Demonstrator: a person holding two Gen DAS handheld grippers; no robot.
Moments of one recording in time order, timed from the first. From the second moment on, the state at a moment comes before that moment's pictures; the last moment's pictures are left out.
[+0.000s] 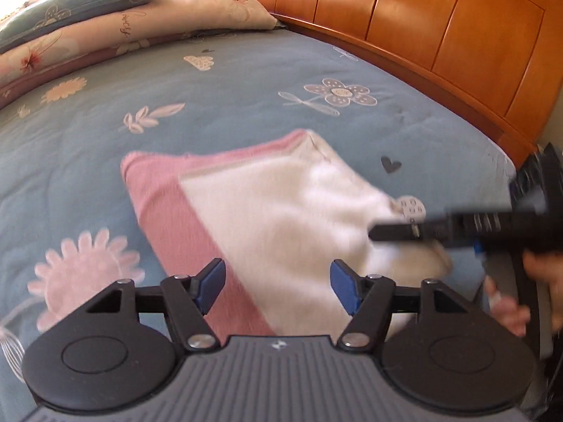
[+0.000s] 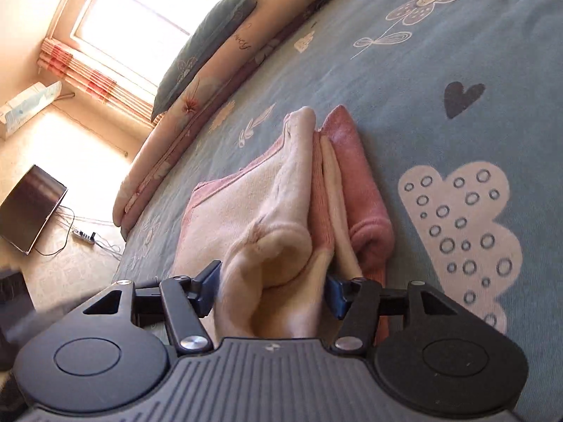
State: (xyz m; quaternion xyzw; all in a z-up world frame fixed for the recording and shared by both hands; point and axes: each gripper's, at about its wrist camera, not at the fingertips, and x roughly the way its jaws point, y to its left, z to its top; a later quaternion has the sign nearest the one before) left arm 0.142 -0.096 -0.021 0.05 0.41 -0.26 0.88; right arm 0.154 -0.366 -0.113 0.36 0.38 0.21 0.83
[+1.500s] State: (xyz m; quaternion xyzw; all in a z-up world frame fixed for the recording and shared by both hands) left arm 0.032 -0.129 -0.074 0.44 0.24 -0.28 0.82; right arm 0.103 -0.355 -0.051 0.13 0.42 0.17 0.88
